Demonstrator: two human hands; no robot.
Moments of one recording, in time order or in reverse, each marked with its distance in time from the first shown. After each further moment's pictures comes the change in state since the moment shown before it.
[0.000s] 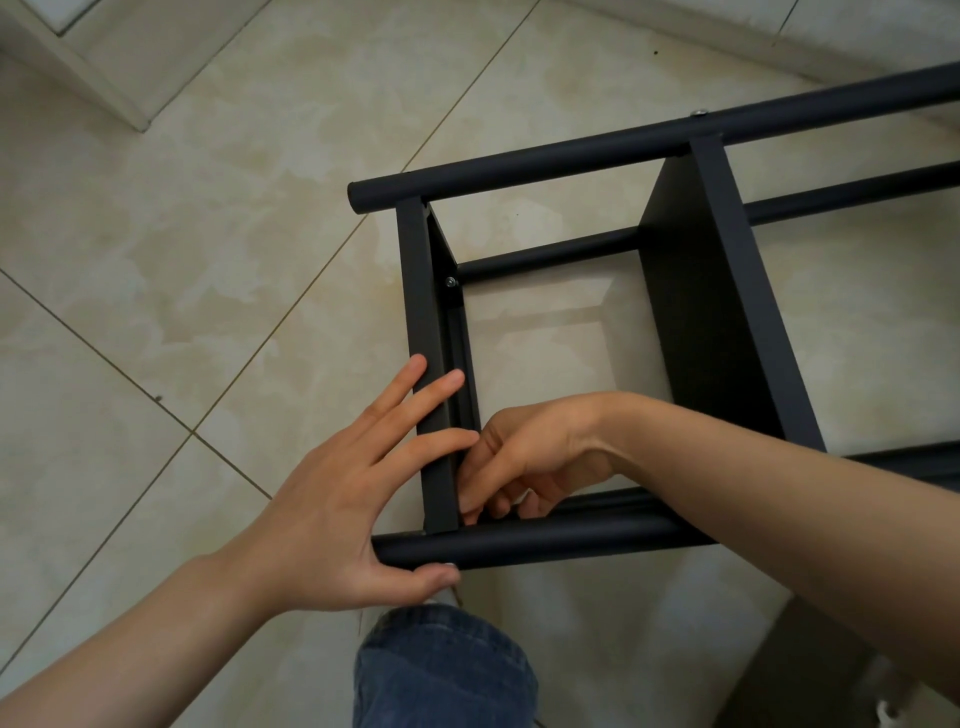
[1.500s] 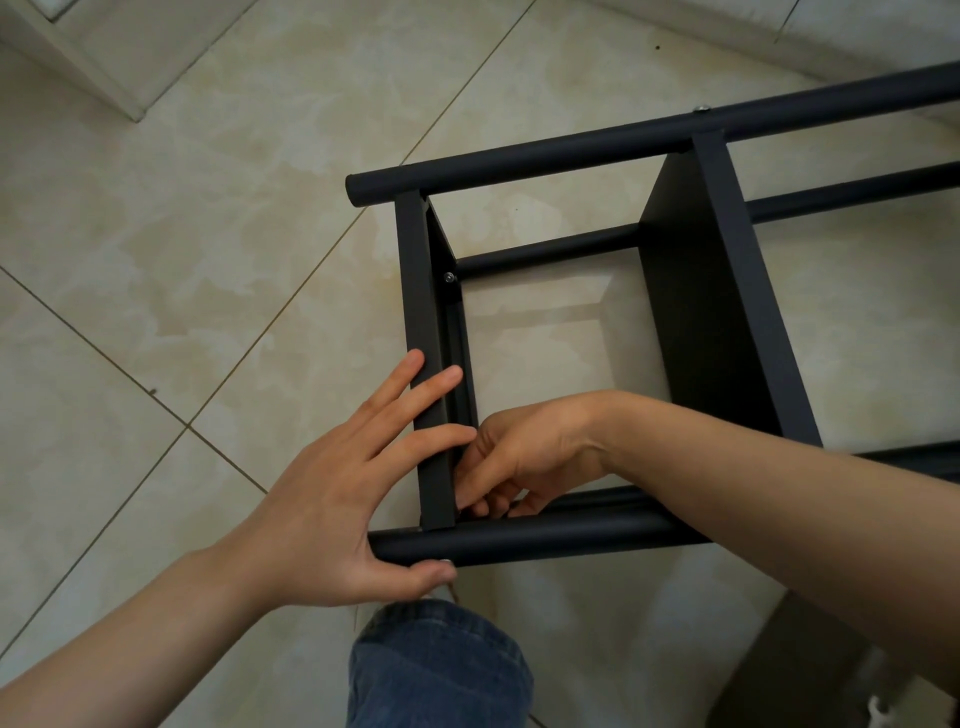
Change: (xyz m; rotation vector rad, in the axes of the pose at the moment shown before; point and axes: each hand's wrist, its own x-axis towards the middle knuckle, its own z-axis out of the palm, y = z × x) left_hand 0.000 0.001 0.000 -0.017 0.006 0.001; right_hand 0.010 0.006 0.000 0.000 -0.012 -0.015
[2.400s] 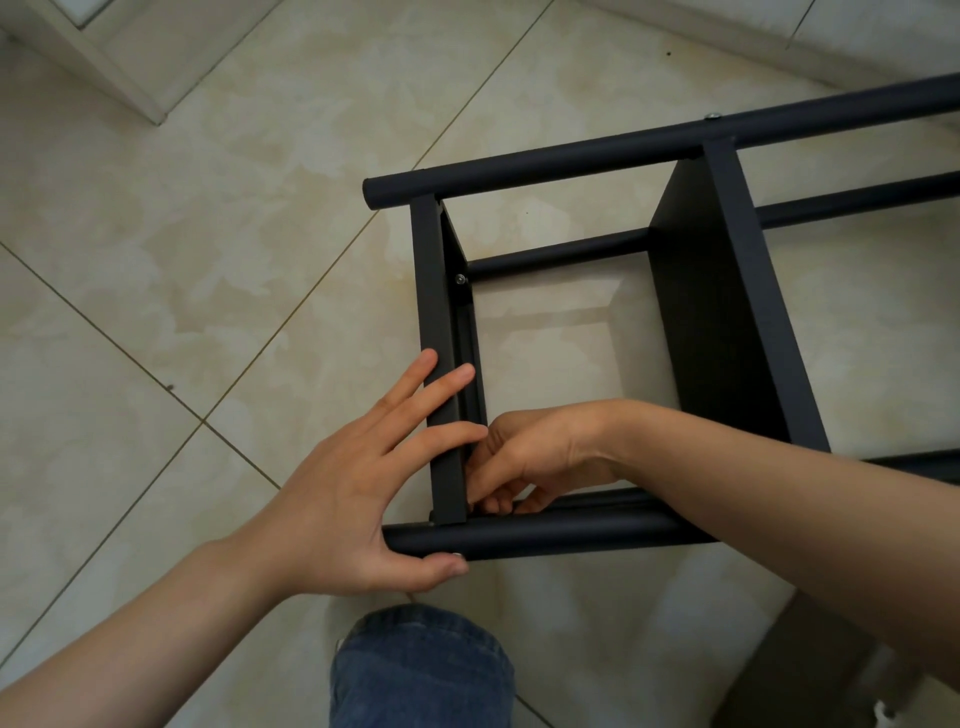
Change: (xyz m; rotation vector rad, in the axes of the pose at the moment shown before) left_hand -0.001 0.000 -0.001 0.018 -0.028 -0.011; right_hand -0.004 -0.001 0.010 -0.077 0.092 -0.036
